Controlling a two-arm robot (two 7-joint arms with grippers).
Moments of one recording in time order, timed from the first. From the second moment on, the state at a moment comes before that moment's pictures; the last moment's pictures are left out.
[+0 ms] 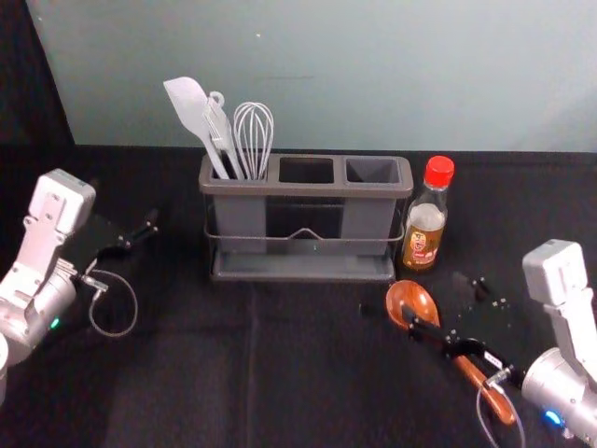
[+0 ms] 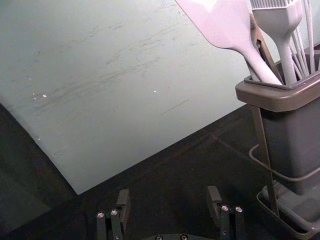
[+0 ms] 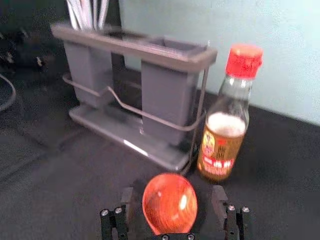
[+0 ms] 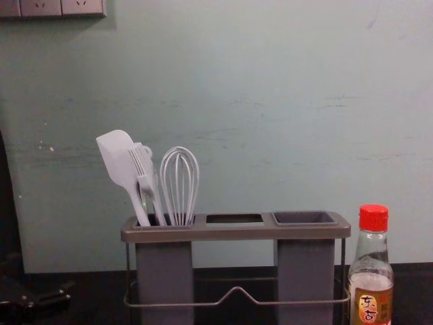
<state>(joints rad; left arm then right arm) -0.20 0.60 0.45 -1.41 -0.25 -0.12 0.03 -0.12 0.46 -0.21 -1.71 0.22 0.12 0.32</state>
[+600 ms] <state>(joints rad) -0.20 0.60 0.45 -1.41 -0.25 -0.12 0.03 0.04 0.50 -0.25 -1.91 0.23 0.94 0.32</state>
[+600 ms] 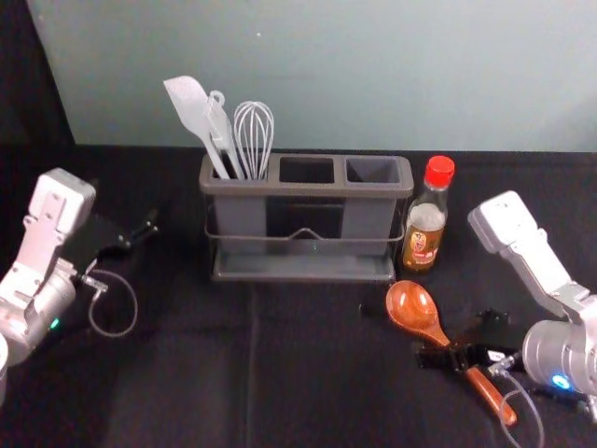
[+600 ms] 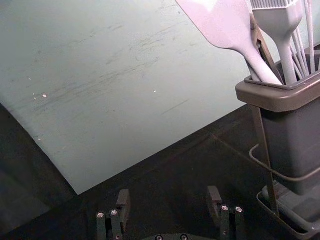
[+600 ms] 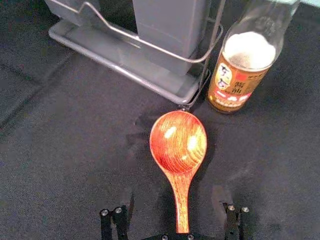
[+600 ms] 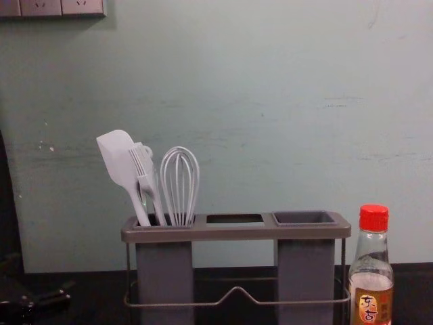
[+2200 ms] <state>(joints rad) -0.20 0.60 0.45 -1.41 -0.25 -0.12 0.03 0.23 0.37 -0.33 -1.67 0.10 0.93 0.39</state>
